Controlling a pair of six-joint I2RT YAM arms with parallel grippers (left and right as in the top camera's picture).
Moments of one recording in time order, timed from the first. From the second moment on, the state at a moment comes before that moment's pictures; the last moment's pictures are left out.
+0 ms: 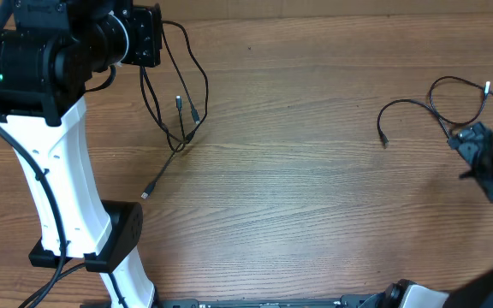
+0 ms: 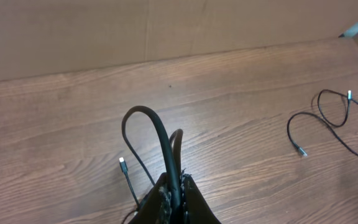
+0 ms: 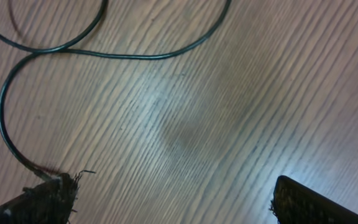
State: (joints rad) left arm -0.12 2.00 2.96 -1.69 0.25 -0.05; right arm -0.48 1.41 1.12 -0.91 0.13 0.58
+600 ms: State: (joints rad) left arm -0.12 2.00 2.91 -1.69 0.25 -0.04; right arm -0.61 1.60 0.85 -0.58 0.11 0.66
